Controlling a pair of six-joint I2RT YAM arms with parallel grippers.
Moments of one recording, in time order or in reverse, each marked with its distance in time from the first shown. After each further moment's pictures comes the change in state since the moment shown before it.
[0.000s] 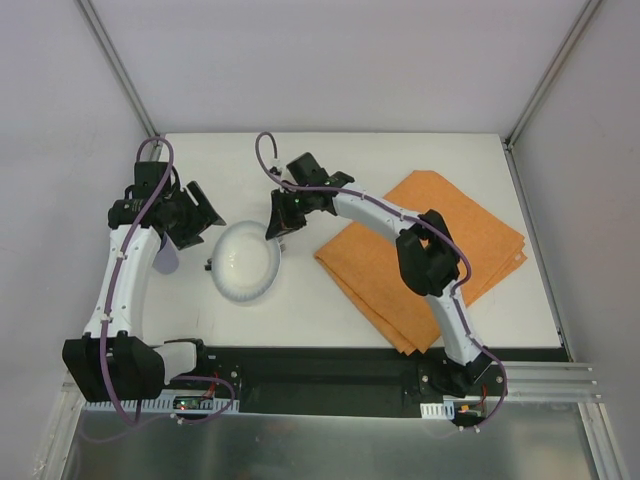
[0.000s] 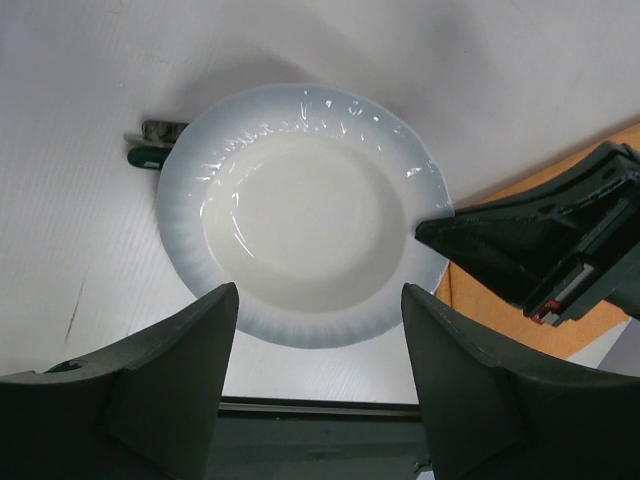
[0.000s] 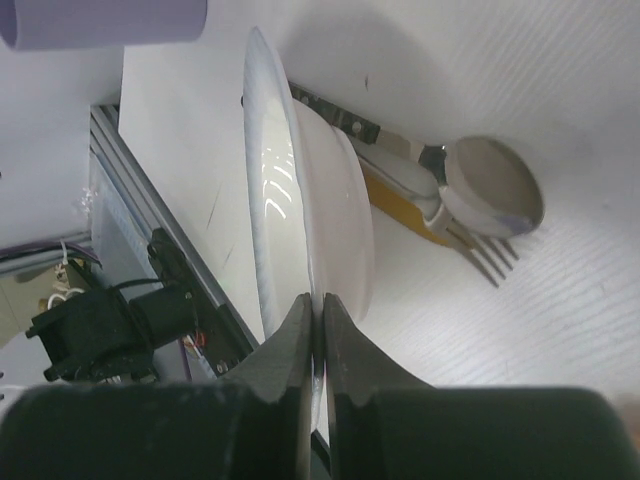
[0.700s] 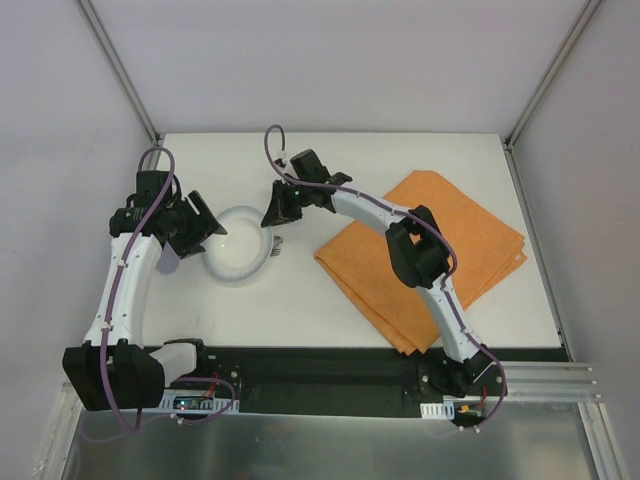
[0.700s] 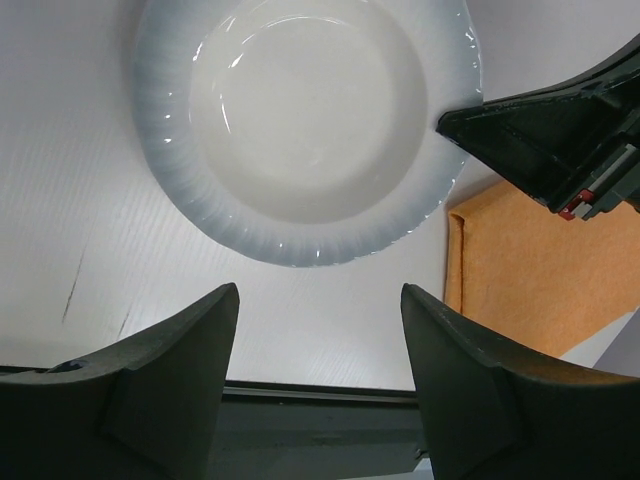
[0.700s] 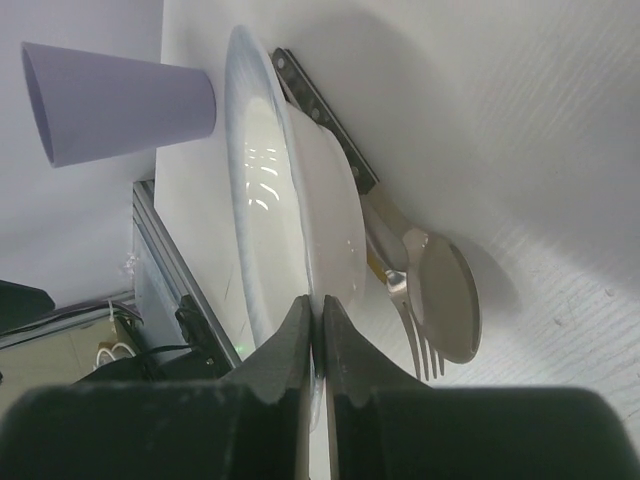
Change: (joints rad) left arm 0.000 -0.047 -0.067 -0.013 0.010 -0.011; right arm -0.052 0.147 0.103 0.172 -0.036 0.142
